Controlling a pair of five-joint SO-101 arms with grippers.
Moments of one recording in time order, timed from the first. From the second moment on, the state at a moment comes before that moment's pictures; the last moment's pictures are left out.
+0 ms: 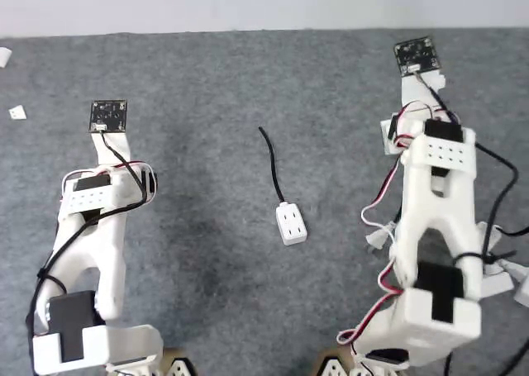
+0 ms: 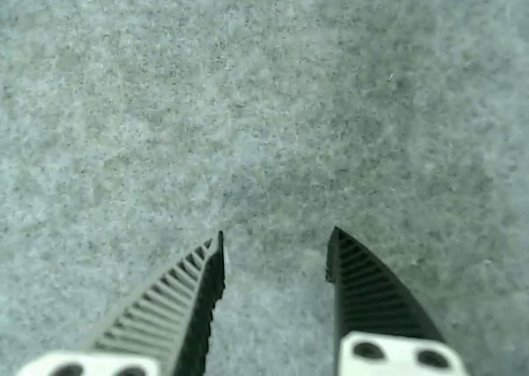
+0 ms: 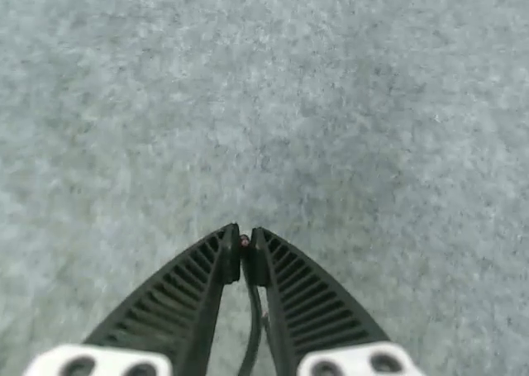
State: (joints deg) left arm -15.6 -3.7 41.2 37.1 -2.5; right arm 9.5 7.0 6.0 47.5 21.7
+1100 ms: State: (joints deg) left arm -15.6 -3.4 41.2 37.1 -2.5; right arm 9.8 -18.0 23.2 65.1 -6.5
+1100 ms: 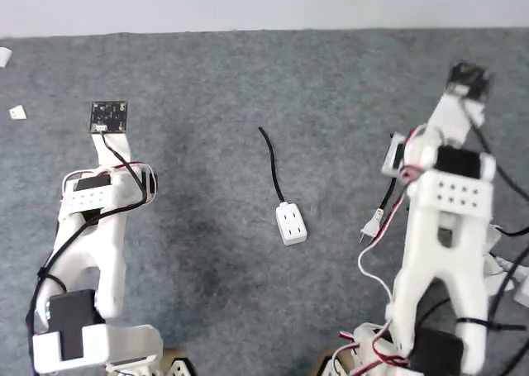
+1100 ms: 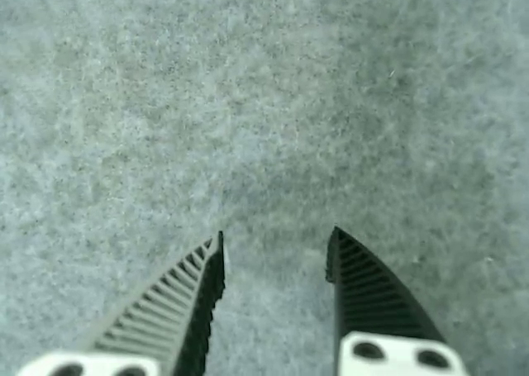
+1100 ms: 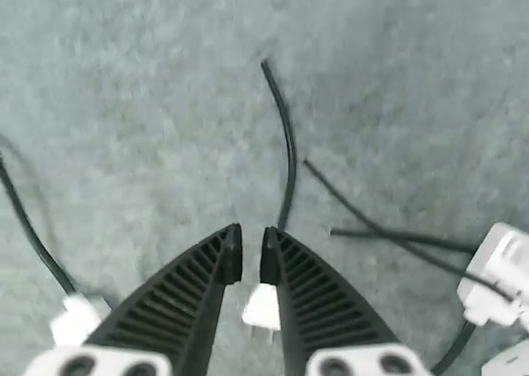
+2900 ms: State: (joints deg) left arm -22.5 -3.0 41.2 37.1 -2.5; right arm 6.7 -3.2 40.0 44.8 -7.9
